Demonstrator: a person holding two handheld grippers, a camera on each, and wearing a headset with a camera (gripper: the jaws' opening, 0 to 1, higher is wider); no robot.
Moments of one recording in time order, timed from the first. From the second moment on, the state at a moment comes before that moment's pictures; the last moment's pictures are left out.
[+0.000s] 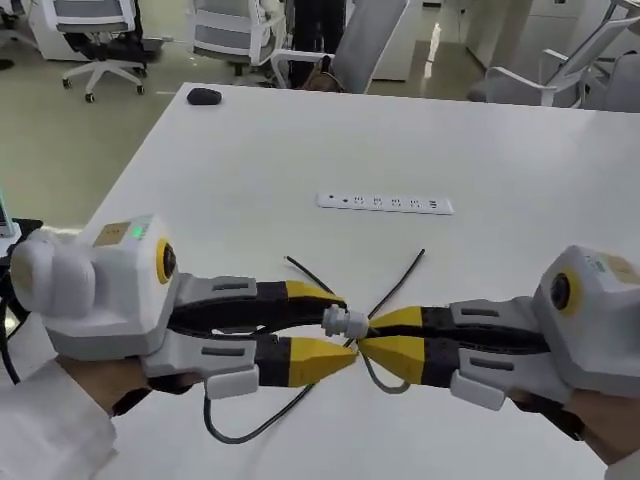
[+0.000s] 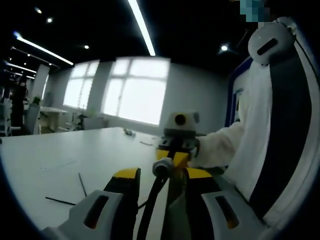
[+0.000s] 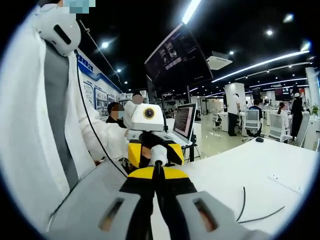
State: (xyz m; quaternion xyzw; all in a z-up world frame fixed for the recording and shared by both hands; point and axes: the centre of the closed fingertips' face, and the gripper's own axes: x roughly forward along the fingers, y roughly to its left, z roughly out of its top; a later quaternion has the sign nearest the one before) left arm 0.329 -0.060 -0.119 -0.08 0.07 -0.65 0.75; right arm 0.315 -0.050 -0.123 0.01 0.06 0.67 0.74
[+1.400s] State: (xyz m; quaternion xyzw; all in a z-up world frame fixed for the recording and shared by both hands) left arm 0.340 -0.042 -0.122 -0.15 0.08 -0.63 0.76; right arm 0.335 -0.080 -0.199 -0.13 0.16 0.63 0.75
